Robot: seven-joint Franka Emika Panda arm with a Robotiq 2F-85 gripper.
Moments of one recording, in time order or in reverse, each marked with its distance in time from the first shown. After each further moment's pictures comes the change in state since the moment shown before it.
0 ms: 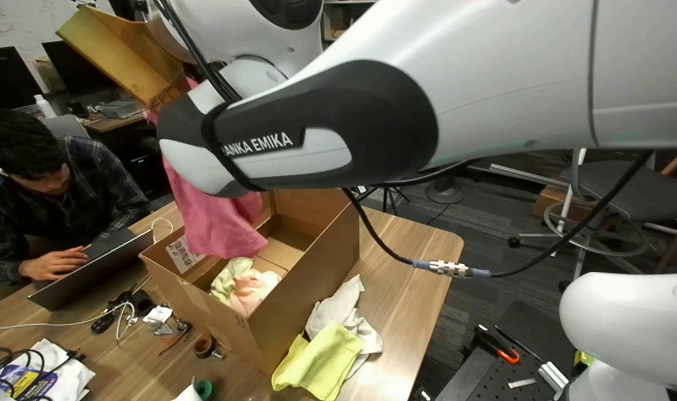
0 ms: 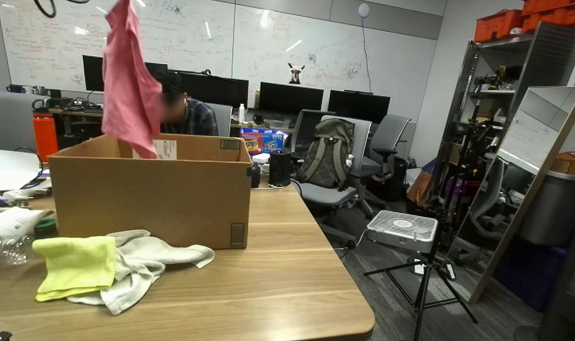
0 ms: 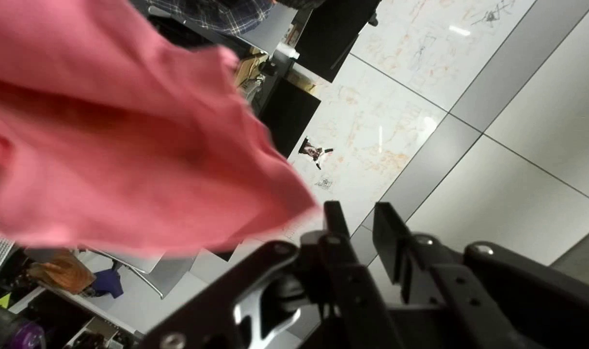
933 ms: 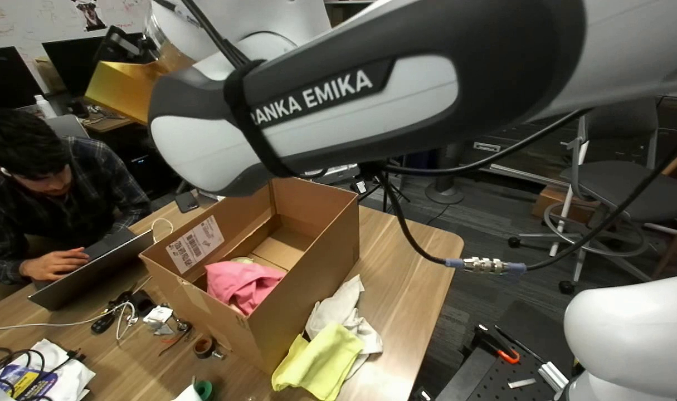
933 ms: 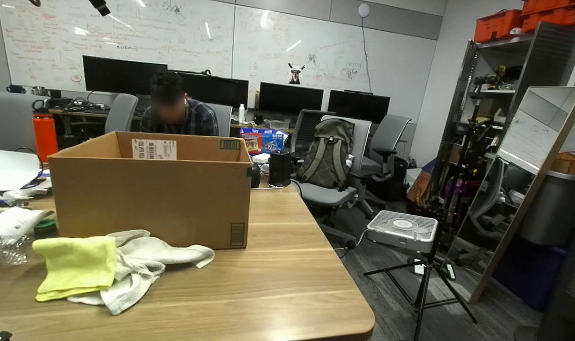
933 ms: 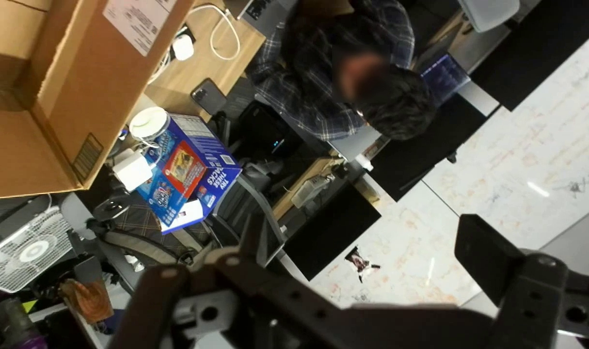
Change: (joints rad) arm 0.297 0.142 -0.172 -0.053 -0.039 -0.324 -0.327
